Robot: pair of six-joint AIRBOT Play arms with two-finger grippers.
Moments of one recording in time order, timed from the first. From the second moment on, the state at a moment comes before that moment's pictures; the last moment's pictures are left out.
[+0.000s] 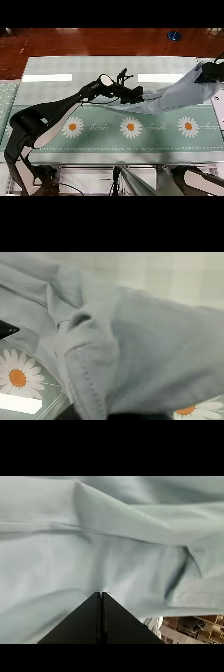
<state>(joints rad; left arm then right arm) -0.66 -1.95 1.57 0.43 -0.83 -1.51 -0.26 -1.29 1.55 -1.25 1.62 1.40</state>
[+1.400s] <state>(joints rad) -0.32 -1.52 1.66 0.75 -1.05 -1.42 0.06 -1.23 1.55 -1.31 1.58 1.60</state>
